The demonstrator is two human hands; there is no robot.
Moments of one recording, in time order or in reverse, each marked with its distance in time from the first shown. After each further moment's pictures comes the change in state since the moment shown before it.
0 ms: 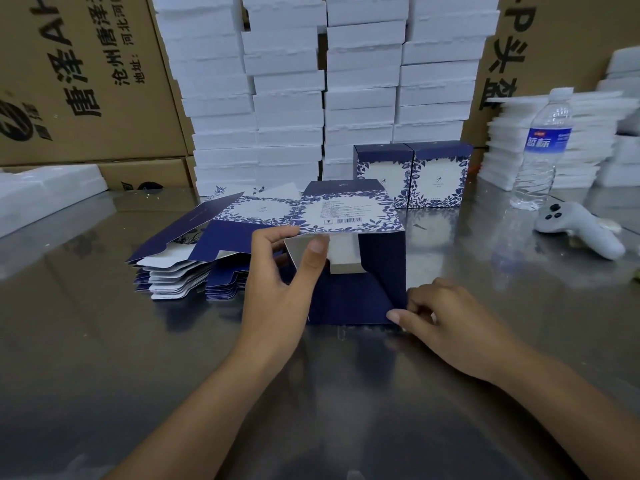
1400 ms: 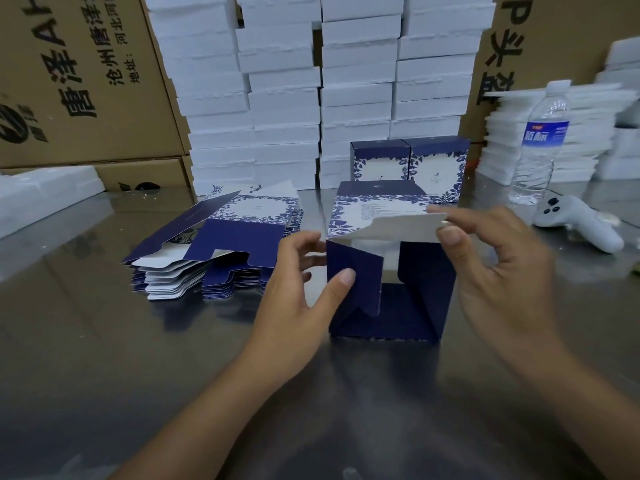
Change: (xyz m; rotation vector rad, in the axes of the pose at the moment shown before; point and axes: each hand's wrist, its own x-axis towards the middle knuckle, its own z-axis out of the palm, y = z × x) left_hand -0.004 -0.016 0.005 0.181 -0.257 0.155; right_hand -0.002 -0.029 -0.030 0.383 0.788 -0.187
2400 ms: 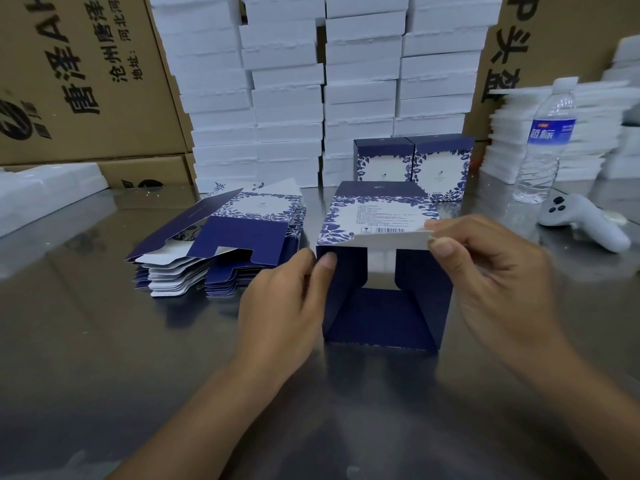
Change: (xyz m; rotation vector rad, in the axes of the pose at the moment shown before) left_hand -0.002 0.002 -0.005 0.513 0.215 0.139; right_hand -0.002 -0.010 0.003 0.124 -0.081 -0.069
